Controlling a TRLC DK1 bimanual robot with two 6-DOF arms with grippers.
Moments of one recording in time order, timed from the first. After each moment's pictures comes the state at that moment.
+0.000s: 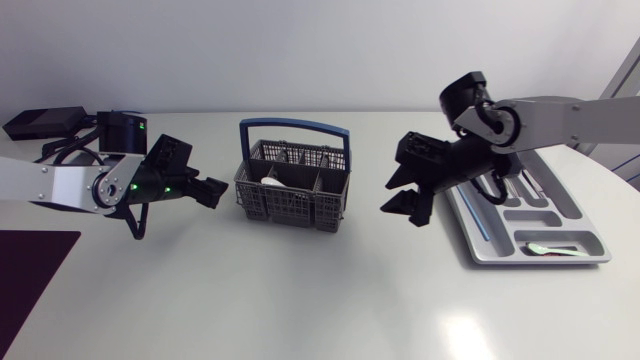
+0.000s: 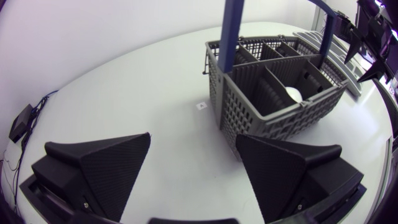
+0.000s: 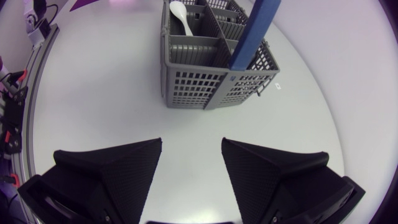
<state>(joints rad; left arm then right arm) -0.07 1.70 0.83 0.18 0.24 0.32 0.24 1.73 1.14 -0.50 -0.41 -0.92</state>
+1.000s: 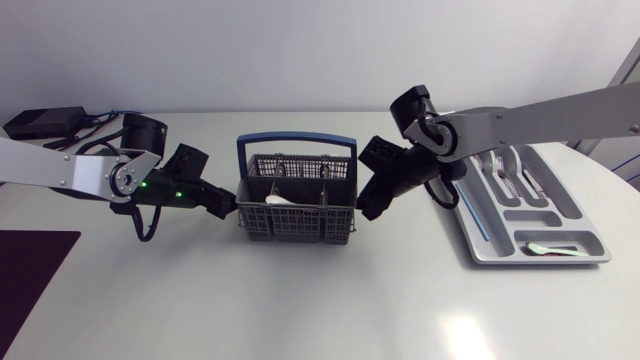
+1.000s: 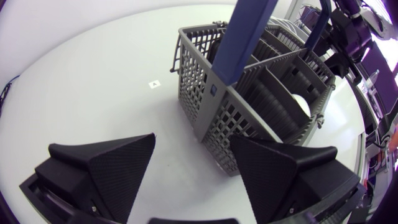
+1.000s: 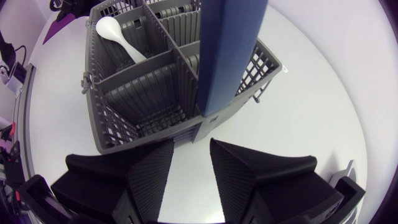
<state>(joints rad) -0.11 1.77 0.90 -0.03 0.44 0.30 0.36 1.89 1.22 -0.40 -0.33 -0.58</state>
